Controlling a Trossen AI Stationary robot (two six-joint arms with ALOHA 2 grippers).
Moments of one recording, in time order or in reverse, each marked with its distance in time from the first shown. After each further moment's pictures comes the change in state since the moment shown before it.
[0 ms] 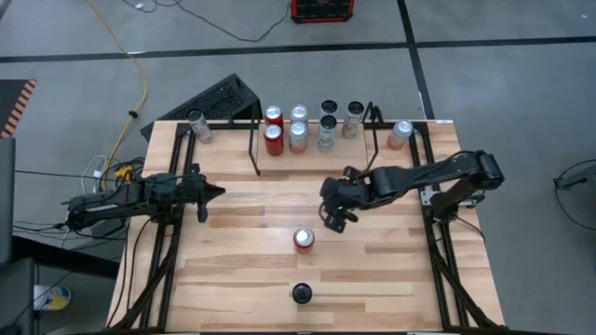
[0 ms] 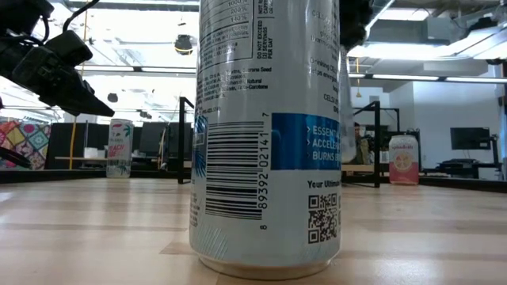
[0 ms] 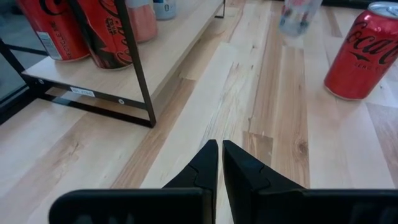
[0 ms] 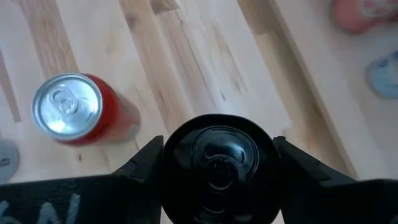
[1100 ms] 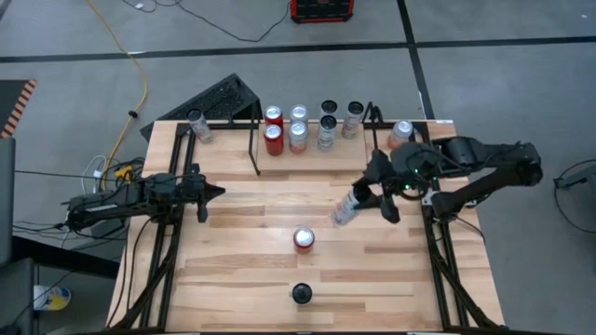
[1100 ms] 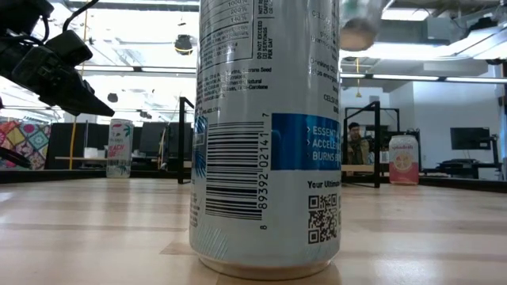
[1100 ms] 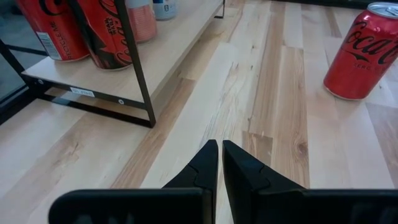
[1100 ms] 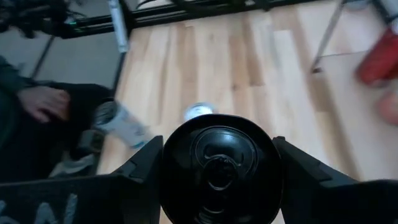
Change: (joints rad) left arm 0.000 0.000 0.000 0.000 0.000 0.000; right arm -0.033 -0.421 0.001 0.031 -0.323 -0.247
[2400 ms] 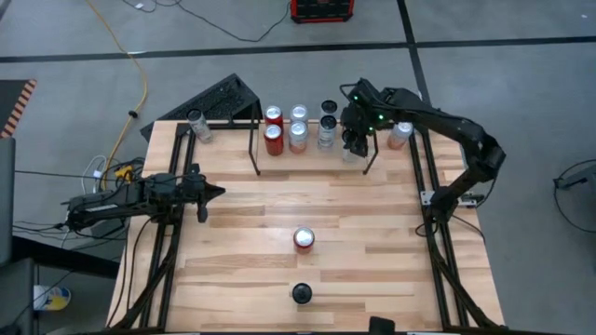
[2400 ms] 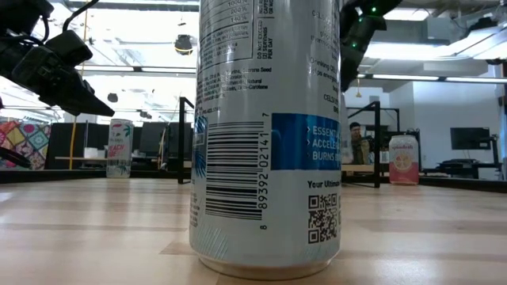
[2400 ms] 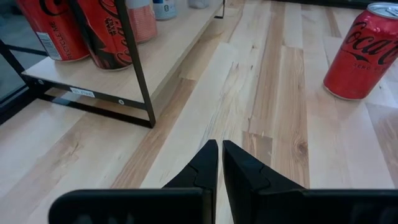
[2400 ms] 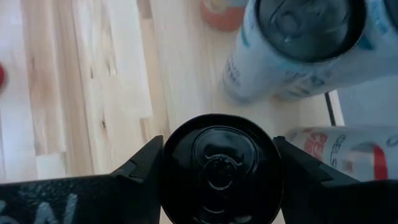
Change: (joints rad) left arm 0.000 0.000 0.000 0.000 0.000 0.000; right arm -0.792 0.400 0.001 -0.049 -0.188 -0.654
